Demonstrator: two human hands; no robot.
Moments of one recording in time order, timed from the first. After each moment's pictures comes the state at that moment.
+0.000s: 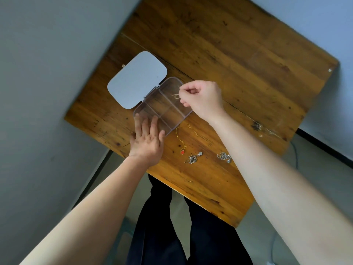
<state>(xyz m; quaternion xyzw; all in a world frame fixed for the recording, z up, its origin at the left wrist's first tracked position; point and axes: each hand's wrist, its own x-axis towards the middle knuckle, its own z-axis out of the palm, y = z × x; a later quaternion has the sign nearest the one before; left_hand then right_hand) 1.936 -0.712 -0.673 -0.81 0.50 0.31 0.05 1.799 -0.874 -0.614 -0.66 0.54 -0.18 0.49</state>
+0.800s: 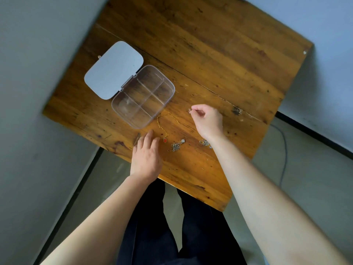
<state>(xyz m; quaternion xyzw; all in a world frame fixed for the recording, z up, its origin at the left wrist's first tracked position) 1.863 -0.658 -0.667 -0.78 0.57 0.28 0.02 1.704 -0.815 -0.674 -0.61 0.66 -0.12 0.42</state>
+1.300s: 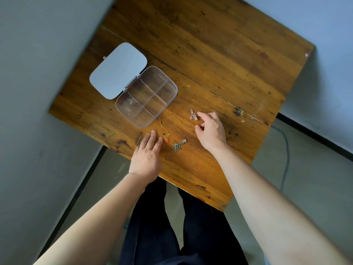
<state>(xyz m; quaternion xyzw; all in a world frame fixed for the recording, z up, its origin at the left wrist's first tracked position) 1.872 -0.652 -0.670 -0.74 0.60 0.30 0.07 1.685 -0.792 -0.689 -0.70 0.63 -0.02 0.32</state>
